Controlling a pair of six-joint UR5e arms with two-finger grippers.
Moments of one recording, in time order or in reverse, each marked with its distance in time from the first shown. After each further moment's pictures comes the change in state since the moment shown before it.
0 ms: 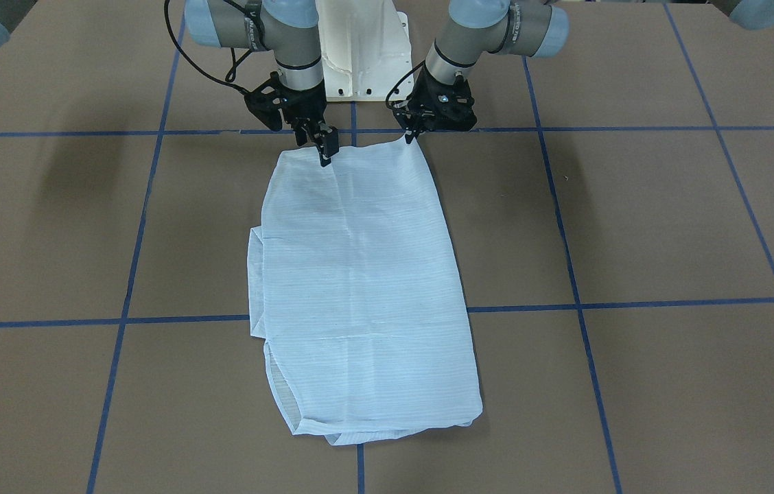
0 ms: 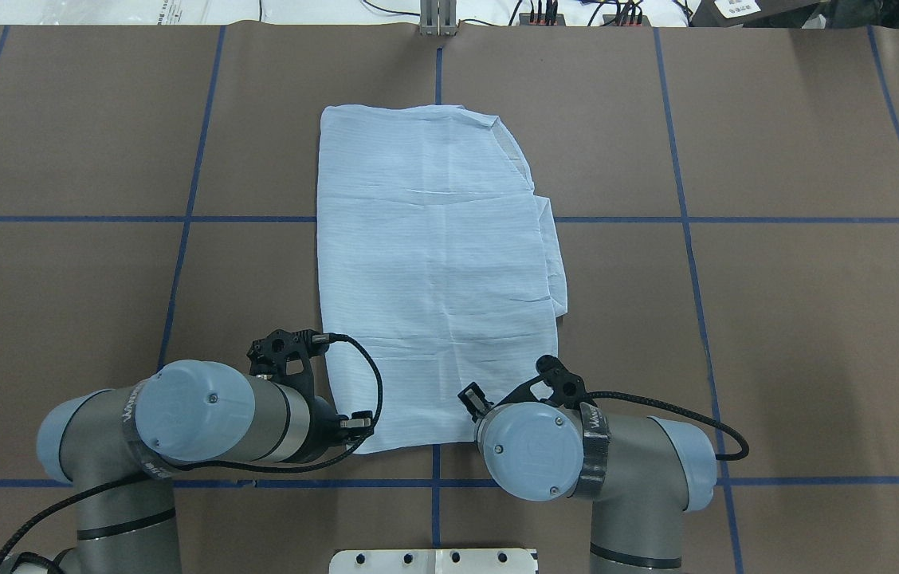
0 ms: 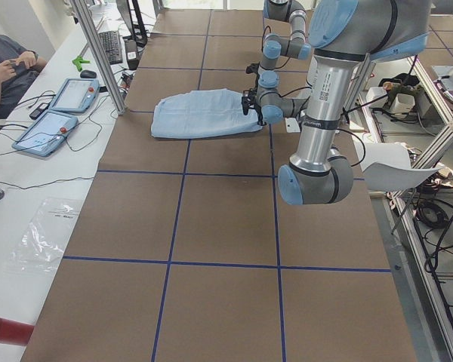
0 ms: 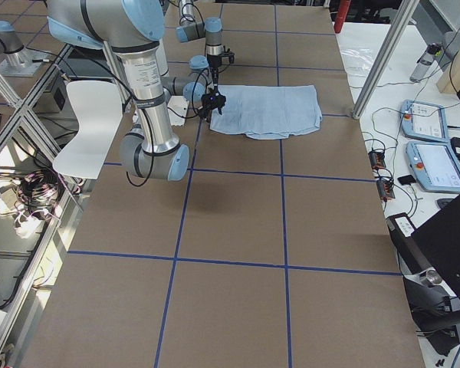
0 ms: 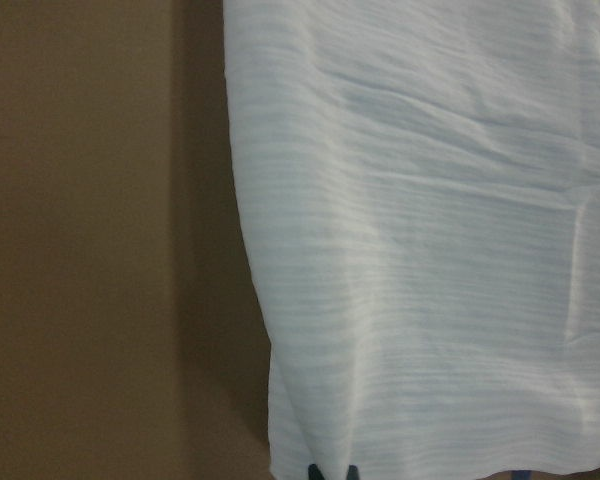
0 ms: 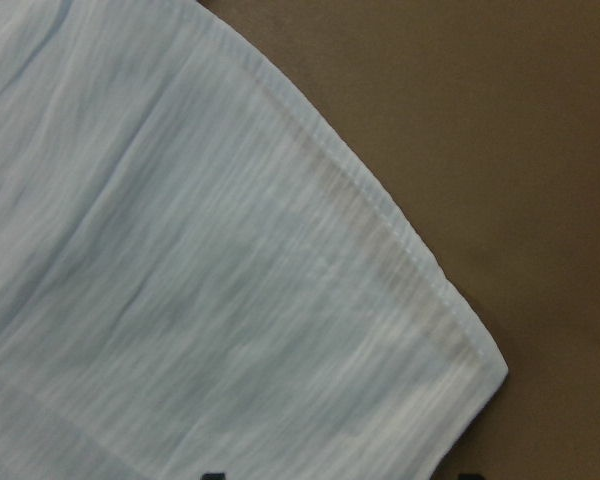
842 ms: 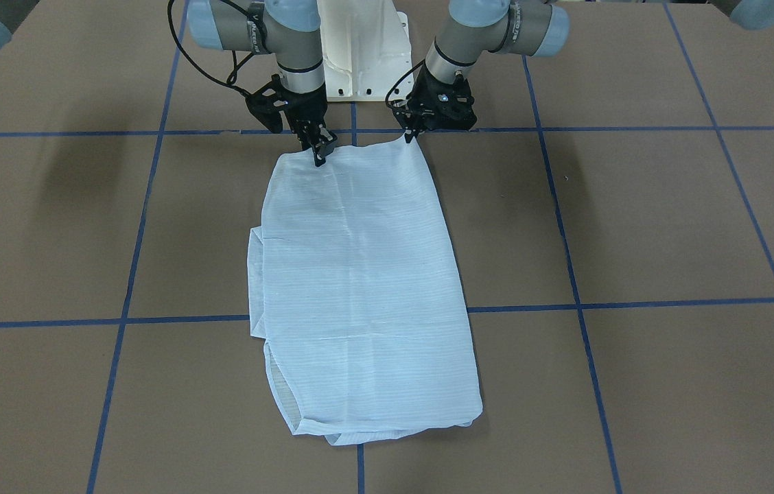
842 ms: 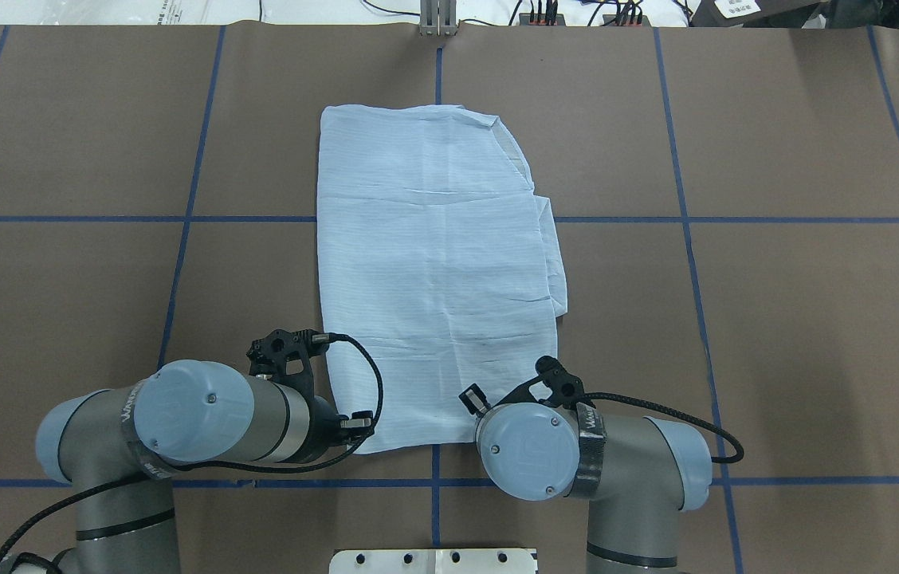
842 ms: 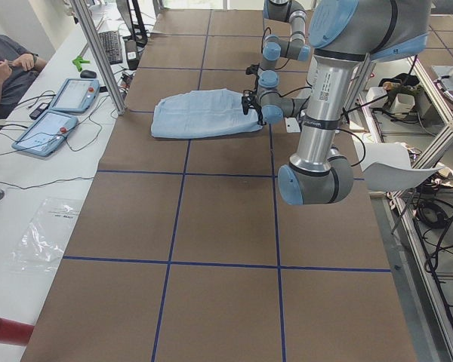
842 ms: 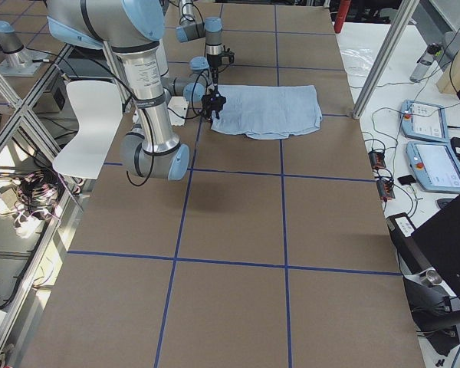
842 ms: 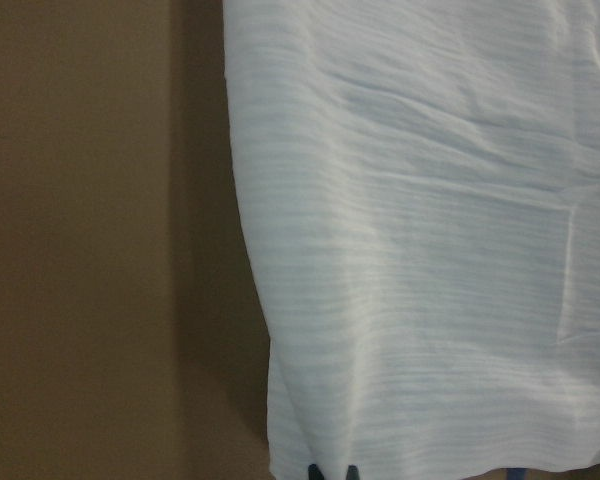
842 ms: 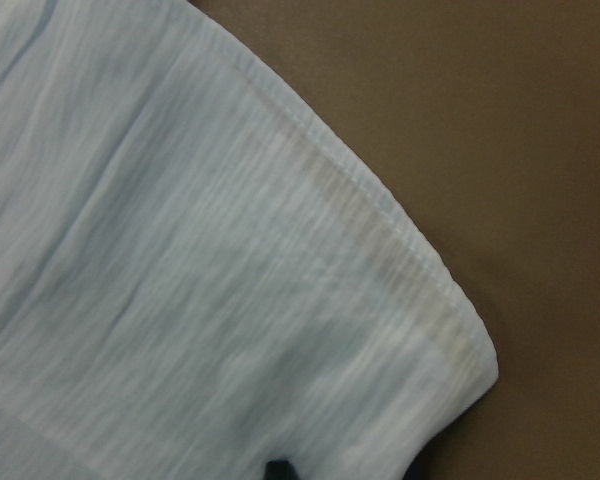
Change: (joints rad) left arm 0.000 0.000 -0.005 0.000 0.000 0.000; right arm 0.000 0.004 -0.013 0.002 -0.004 0.018
